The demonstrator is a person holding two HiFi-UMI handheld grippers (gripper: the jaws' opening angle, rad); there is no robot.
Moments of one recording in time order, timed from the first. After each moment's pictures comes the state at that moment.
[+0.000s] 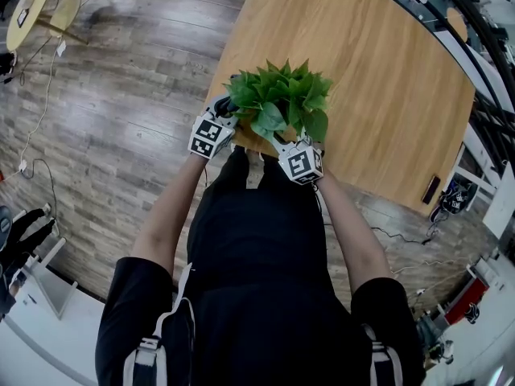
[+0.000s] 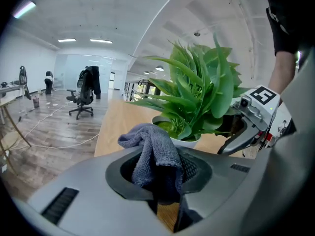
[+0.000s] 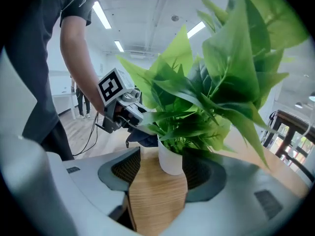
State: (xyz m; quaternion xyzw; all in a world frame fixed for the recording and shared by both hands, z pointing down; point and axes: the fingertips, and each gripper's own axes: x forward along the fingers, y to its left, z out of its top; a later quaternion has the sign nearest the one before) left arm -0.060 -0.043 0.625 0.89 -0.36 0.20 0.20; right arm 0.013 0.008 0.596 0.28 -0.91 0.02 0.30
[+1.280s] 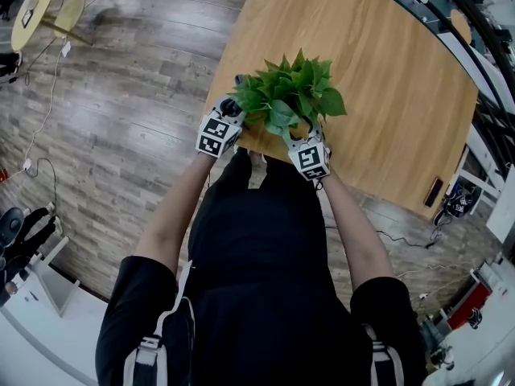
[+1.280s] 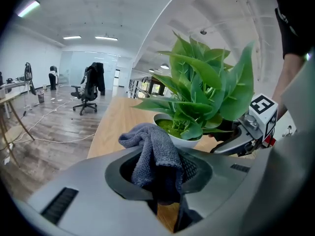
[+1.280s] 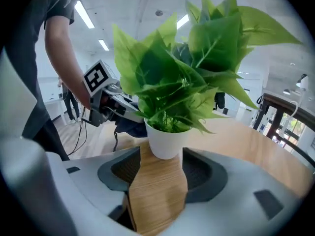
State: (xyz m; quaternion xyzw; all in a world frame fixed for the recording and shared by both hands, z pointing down) left arm -0.050 -0.047 0.629 0.87 -0.38 0.20 0.23; right arm 0.054 -0.004 0.620 0.33 -0.89 0.07 0.31
